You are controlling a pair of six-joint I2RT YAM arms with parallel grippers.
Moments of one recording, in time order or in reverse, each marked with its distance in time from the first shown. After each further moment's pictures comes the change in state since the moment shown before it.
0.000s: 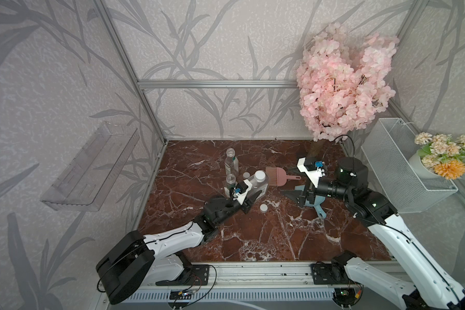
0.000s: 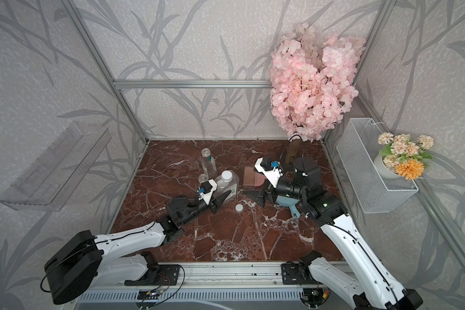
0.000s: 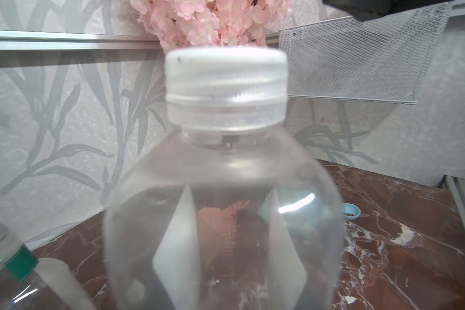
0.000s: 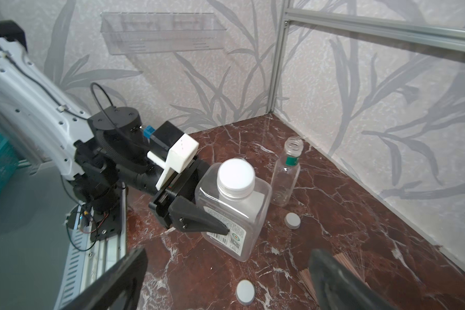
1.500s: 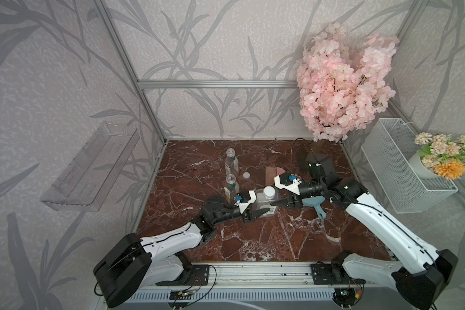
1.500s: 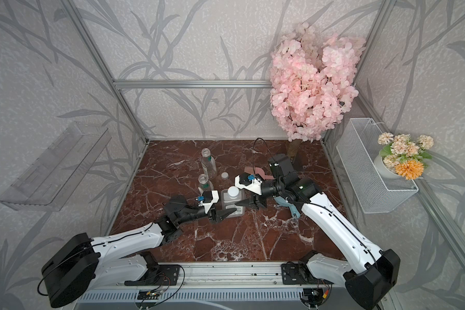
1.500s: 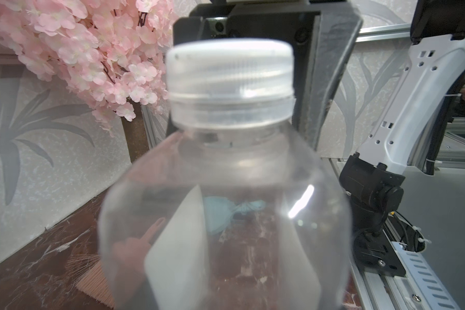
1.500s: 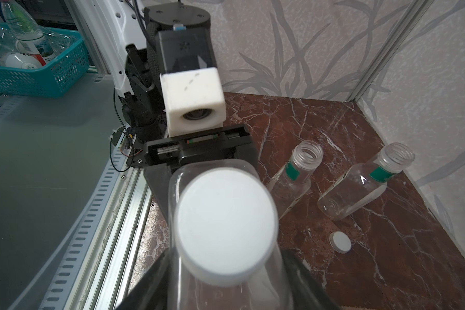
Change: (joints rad) left arm 0.008 -0.024 -0.002 0.004 0.381 -0.002; right arm 0.088 0.221 0.061 -0.164 -0.122 -0.383
